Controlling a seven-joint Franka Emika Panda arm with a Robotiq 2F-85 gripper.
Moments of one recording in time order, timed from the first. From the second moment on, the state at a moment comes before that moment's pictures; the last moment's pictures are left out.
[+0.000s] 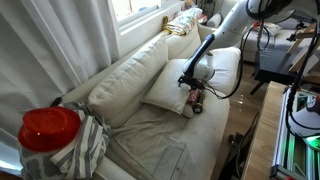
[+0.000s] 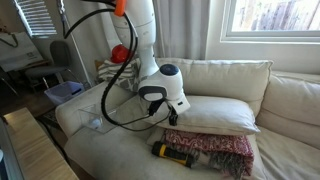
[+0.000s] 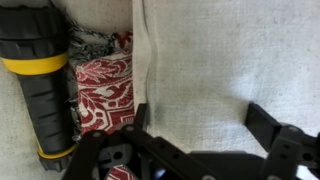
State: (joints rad) arm -0.47 1.23 0.29 -1.71 0.46 3.21 0.40
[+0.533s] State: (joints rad) arm -0.56 1.26 0.36 -1.70 0.44 3.23 0.31
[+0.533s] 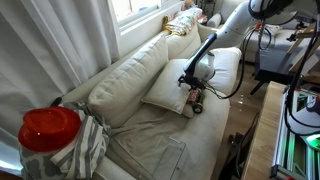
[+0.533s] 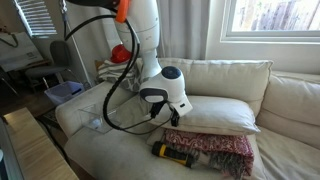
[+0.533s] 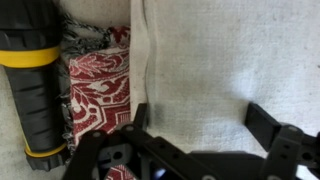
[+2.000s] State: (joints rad) arm -0.68 1.26 0.46 -1.79 0.27 3.38 0.28
